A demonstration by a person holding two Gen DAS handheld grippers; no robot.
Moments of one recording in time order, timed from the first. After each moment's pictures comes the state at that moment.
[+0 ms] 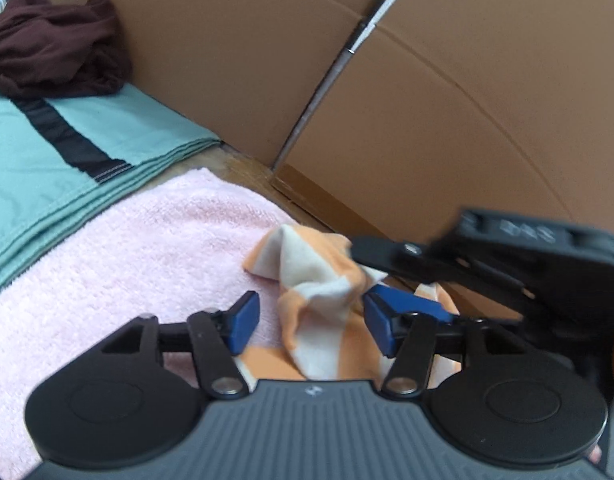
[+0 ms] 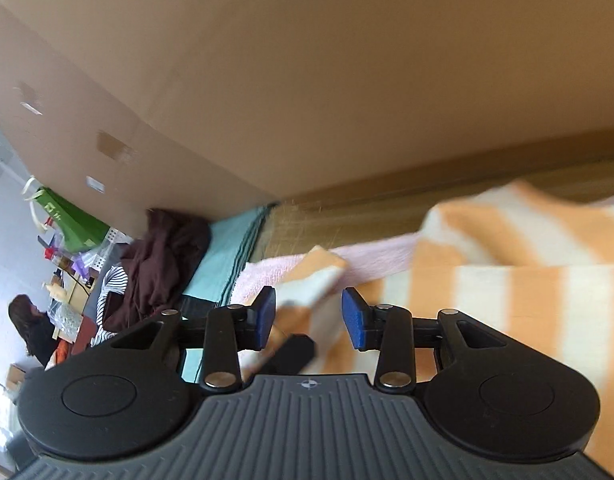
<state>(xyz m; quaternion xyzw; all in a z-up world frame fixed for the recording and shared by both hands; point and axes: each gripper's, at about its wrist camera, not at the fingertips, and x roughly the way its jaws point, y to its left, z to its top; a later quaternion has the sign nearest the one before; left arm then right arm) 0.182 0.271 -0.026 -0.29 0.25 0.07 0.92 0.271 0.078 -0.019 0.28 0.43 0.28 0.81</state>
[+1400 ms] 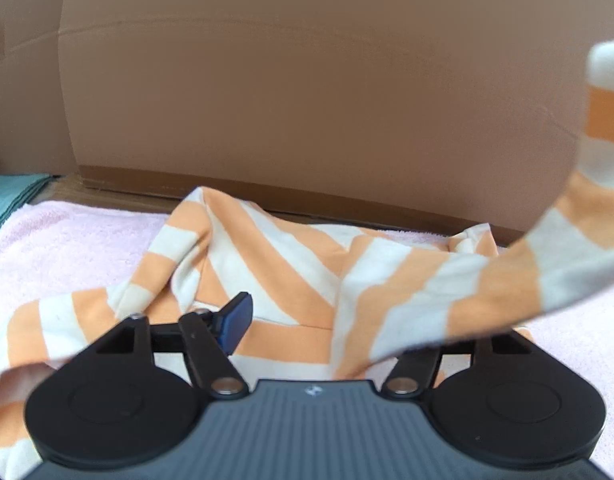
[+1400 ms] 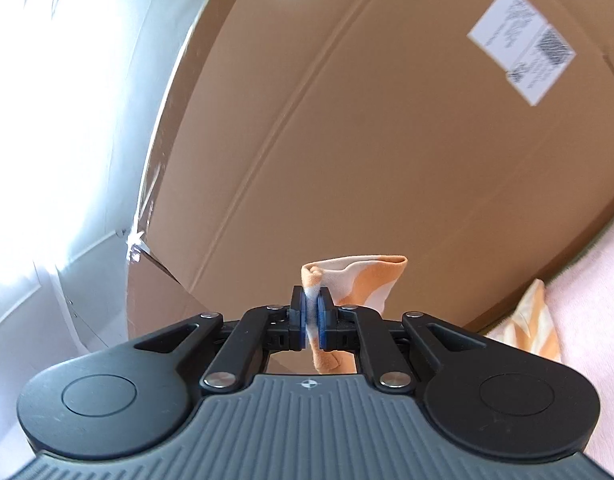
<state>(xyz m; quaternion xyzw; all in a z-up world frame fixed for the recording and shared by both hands) 0.205 0.080 -0.012 -0.08 0.31 -0.02 0.95 0.076 -0.211 0.087 0.44 0.11 0.22 0.86</state>
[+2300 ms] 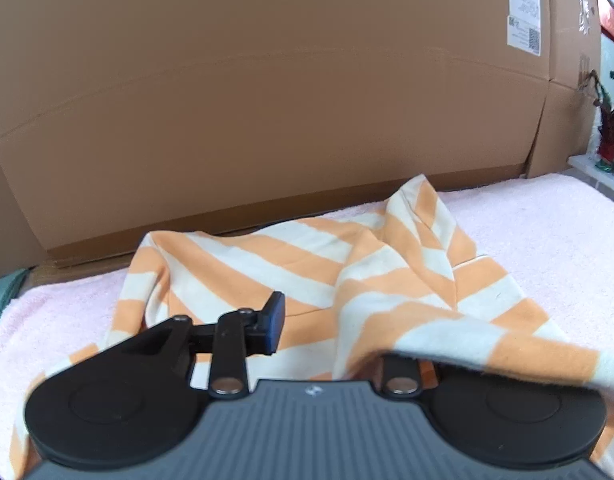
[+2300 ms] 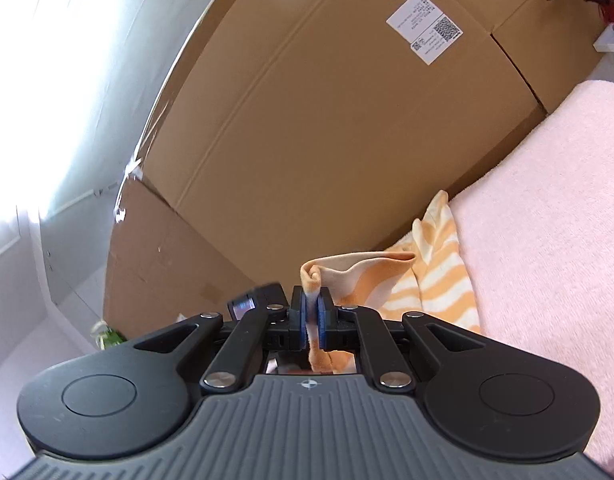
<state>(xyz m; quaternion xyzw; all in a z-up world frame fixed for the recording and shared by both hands) 0.175 0.061 -0.003 0.07 0.27 -0.12 0.95 -0.065 -0.171 0.042 0.39 0.15 0.18 0.89</state>
